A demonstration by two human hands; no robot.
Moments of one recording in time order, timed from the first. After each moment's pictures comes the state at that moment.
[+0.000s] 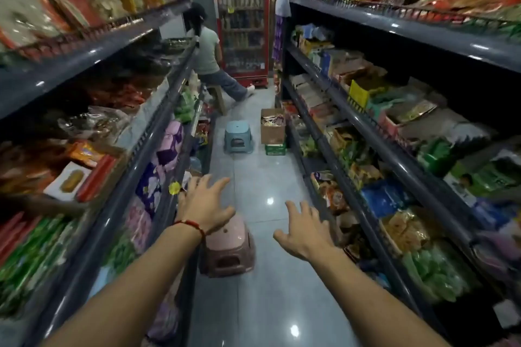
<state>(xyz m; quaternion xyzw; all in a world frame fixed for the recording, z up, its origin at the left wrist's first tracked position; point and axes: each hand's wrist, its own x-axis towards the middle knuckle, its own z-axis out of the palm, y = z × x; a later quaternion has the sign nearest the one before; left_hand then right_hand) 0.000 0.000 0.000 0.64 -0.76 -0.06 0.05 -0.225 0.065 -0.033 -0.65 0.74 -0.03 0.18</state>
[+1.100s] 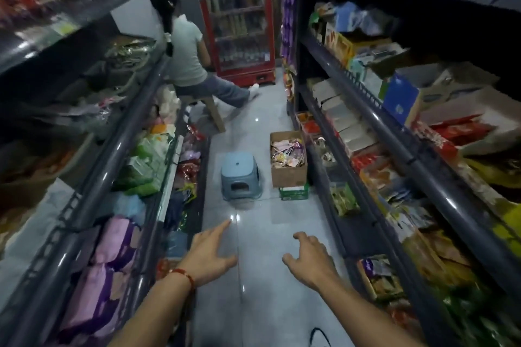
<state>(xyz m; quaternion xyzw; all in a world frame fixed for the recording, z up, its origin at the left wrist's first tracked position) -0.093 -0.744 -0.082 0.62 -0.71 -0.32 0.00 -0.343 -0.702 -0.136 -0.55 0.75 -0.08 0.36</state>
